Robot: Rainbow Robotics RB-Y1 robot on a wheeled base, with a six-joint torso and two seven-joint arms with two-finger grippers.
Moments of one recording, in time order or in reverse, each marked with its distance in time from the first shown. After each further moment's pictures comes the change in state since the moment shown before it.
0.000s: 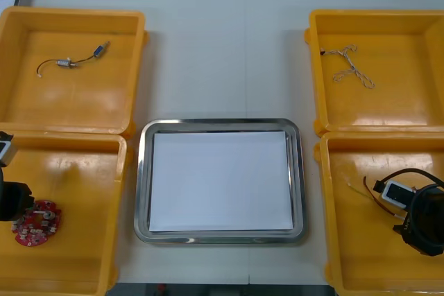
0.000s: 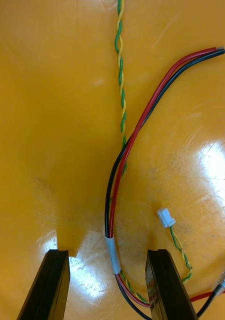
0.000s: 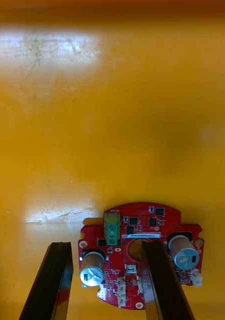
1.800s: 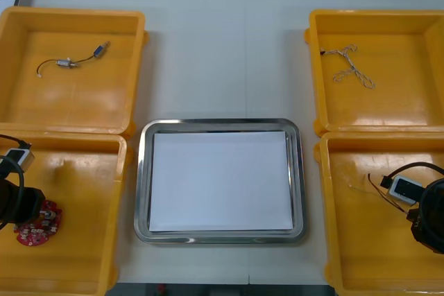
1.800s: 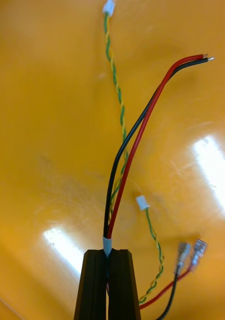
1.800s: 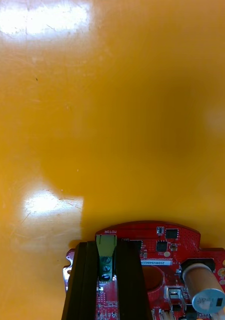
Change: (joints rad) right arm -0.013 0.016 -0.076 -0.100 0.015 0.151 -0.006; left arm -0.066 0.003 -0.104 0.125 -0.042 -0.013 0.000
